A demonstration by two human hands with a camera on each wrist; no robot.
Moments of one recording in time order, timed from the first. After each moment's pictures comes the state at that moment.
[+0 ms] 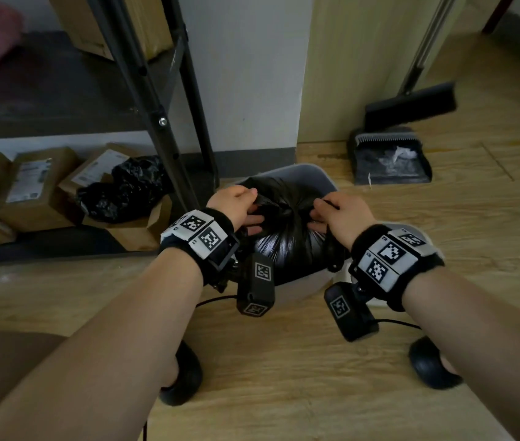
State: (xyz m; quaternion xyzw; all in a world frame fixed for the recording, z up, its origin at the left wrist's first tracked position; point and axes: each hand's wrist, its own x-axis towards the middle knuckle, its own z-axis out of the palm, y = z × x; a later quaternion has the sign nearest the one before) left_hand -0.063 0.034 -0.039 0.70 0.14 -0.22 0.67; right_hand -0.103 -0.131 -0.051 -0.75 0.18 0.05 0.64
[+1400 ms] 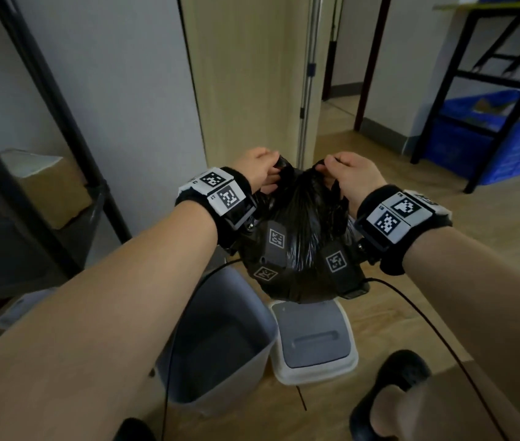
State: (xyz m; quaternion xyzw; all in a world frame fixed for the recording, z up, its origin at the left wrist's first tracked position) left_hand -0.028 -0.160 0.172 0.70 -0.14 -0.20 0.67; right_hand -0.092 -0.293 0.149 -0.69 0.17 -0.23 0.66
